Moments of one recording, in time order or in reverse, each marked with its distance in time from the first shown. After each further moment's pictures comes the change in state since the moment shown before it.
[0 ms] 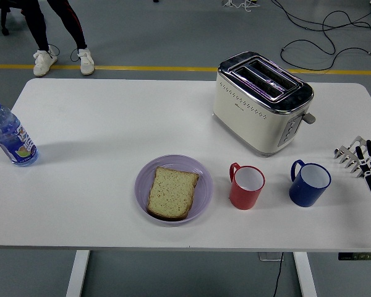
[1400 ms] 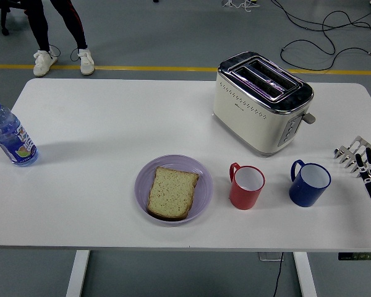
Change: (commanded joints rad) left arm 0.024 0.002 0.048 0.000 -0.024 -0.003 -0.003; right arm -0.022 0.005 0.009 -0.012 -0.002 0.004 -0.013
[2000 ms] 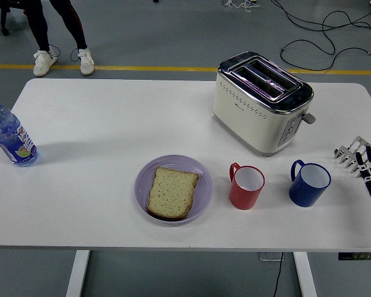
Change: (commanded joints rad) left arm -0.004 0.000 0.002 0.000 -0.007 0.000 -0.002; right arm 0.005 -0.001 -0.001 0.000 0.005 0.002 -0.001
